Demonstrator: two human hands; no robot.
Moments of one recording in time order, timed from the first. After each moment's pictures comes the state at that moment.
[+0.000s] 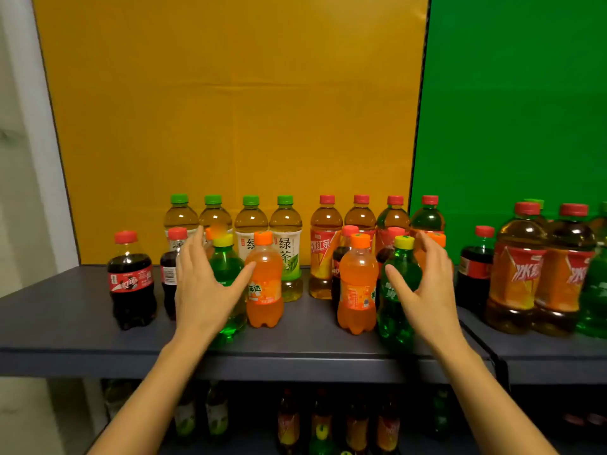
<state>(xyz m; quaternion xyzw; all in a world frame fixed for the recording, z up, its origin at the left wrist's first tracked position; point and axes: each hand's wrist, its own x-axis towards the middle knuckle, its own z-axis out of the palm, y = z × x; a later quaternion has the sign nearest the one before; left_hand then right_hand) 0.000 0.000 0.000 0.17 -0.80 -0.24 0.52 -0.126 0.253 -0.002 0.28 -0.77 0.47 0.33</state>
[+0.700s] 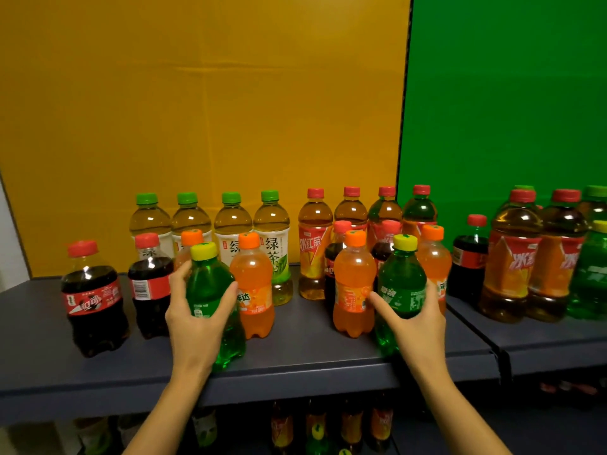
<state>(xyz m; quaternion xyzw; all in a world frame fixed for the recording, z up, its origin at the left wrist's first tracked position) -0.021 -0.008 -0.031 0.02 -0.68 -0.45 0.59 -0.125 0.232 -0.047 0.16 -0.69 0.66 0.23</state>
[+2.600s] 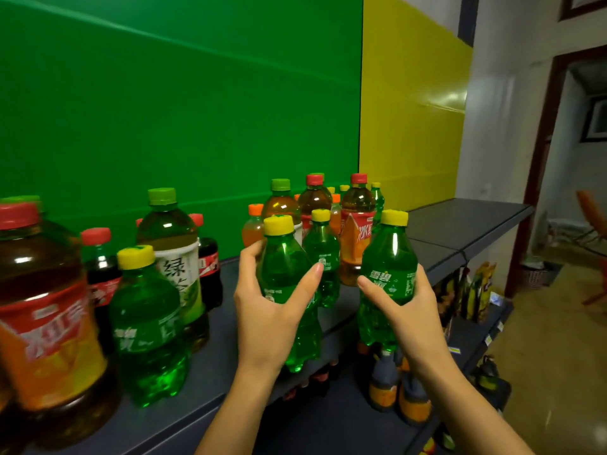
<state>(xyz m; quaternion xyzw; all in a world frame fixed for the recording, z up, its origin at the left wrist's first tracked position) -0.320 0.600 -0.011 -0.25 -0.62 -0.67 0.33 -0.309 0.761 -0.034 0.05 -0.68 0.65 0.34</state>
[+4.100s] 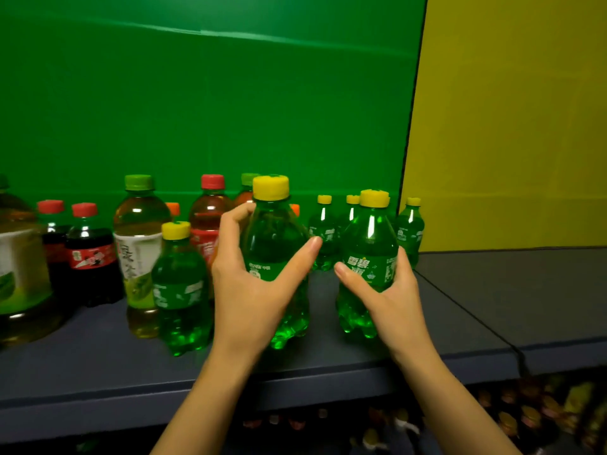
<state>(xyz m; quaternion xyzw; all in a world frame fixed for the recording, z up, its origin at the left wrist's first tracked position) -0.440 0.836 0.016 -0.08 -0.67 -0.48 0.56 -0.512 0.973 -0.008 0.27 -0.66 0.68 0.17</state>
